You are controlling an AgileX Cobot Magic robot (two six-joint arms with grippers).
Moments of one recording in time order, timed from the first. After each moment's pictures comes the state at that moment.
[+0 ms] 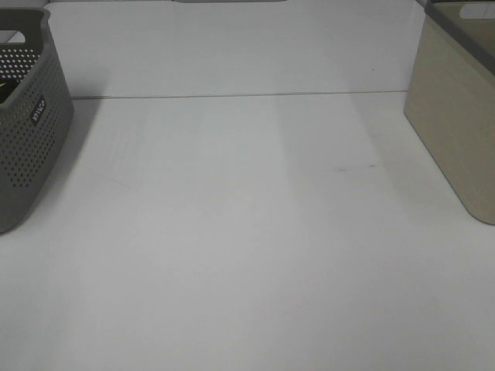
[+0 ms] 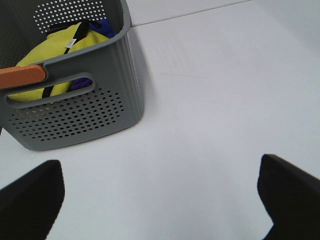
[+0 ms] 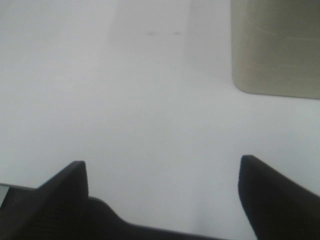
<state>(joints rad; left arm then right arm) -0.03 0.00 -0.51 -0.08 1.04 0.16 0.10 0.10 -0.51 0.08 1.06 -0.06</state>
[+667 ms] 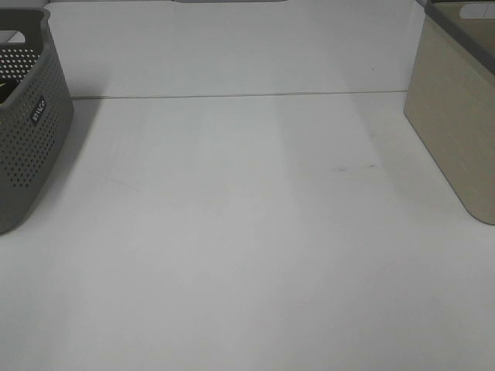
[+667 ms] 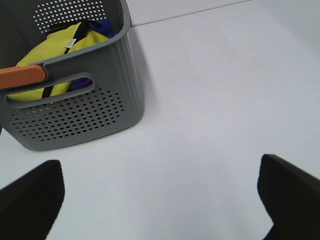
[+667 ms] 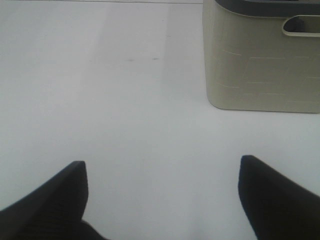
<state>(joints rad) -0.03 0.00 -0.51 -0.08 1.04 0.16 0.10 0.02 -0.50 0.00 1.06 0.00</state>
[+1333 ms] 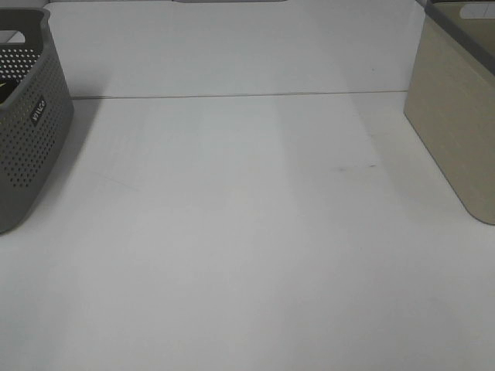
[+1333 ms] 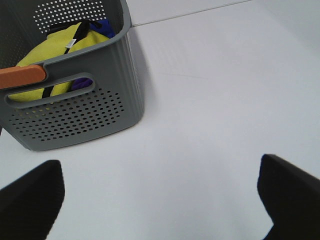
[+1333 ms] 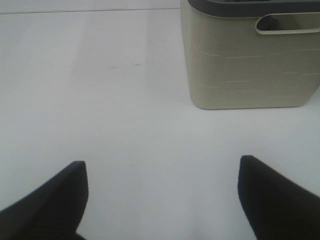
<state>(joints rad) -0.03 0.00 -0.51 -0.08 1.04 0.16 0.00 0.00 -0.50 0.01 1.06 0.00</state>
